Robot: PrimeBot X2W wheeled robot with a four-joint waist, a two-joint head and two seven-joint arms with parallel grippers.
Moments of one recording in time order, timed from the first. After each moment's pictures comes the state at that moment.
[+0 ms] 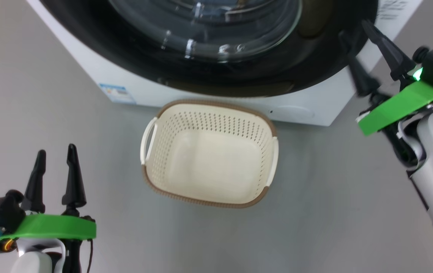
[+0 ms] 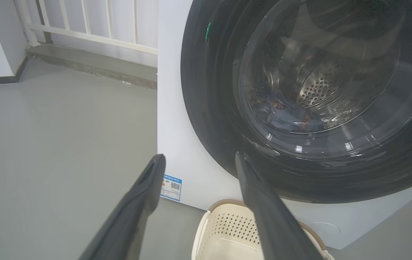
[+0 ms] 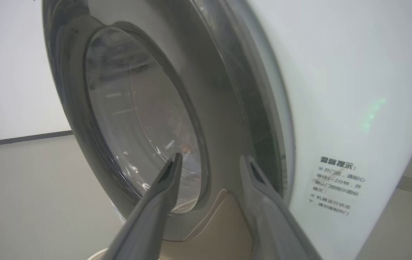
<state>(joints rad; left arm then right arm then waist) -0.22 0.08 0.03 0.17 -0.41 -0.13 -0.26 -0.80 -0.43 0.40 0.44 0.56 0.14 -0.26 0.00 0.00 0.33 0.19</state>
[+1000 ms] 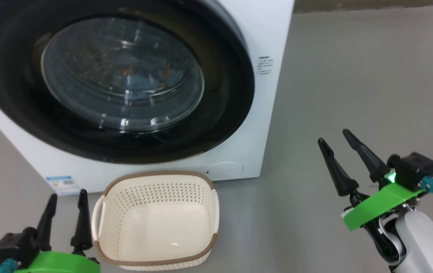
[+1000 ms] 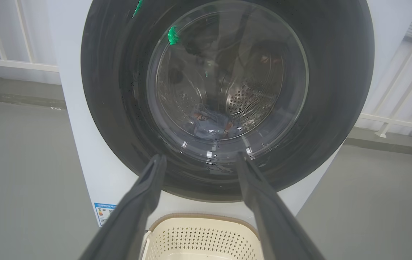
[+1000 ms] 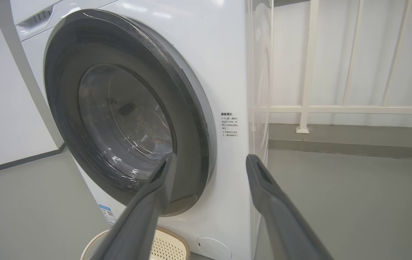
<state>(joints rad) -0.07 0.12 -0.01 0.19 -0.37 -0.13 -0.26 -0.35 -0.34 0.31 0.28 0.55 0.14 -0.26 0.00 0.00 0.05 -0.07</state>
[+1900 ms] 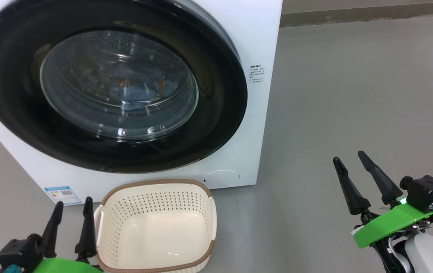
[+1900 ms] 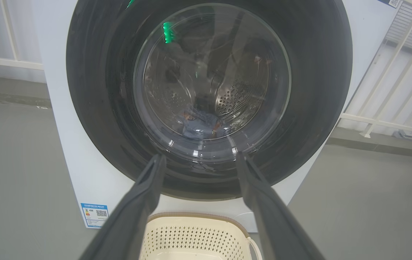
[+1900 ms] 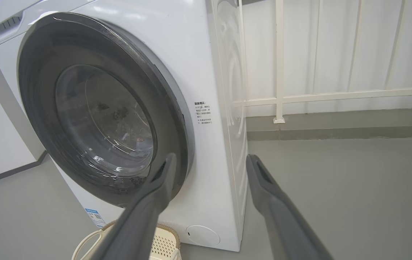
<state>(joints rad) -0.04 0.13 -0.04 0.19 -0.41 -0.13 -0.26 -0.22 -0.31 0.21 0.26 0.52 0.14 -0.26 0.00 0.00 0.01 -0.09</state>
